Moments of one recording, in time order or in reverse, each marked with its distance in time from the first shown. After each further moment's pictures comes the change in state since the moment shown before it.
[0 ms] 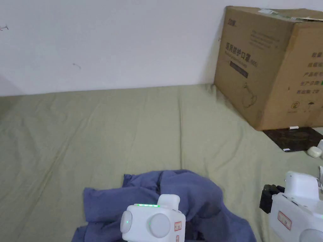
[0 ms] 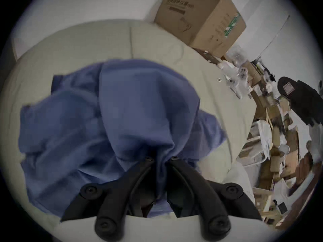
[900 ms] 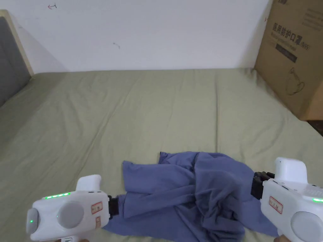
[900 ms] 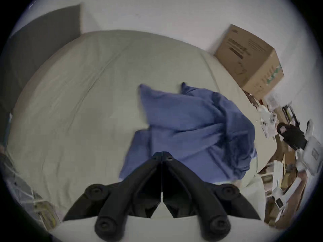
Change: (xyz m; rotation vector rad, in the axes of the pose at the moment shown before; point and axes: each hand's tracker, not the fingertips) left arm -0.169 -0.075 0.171 0.194 0.306 0.333; right arm -0.082 -0.013 -0.011 -0.069 0.179 0.105
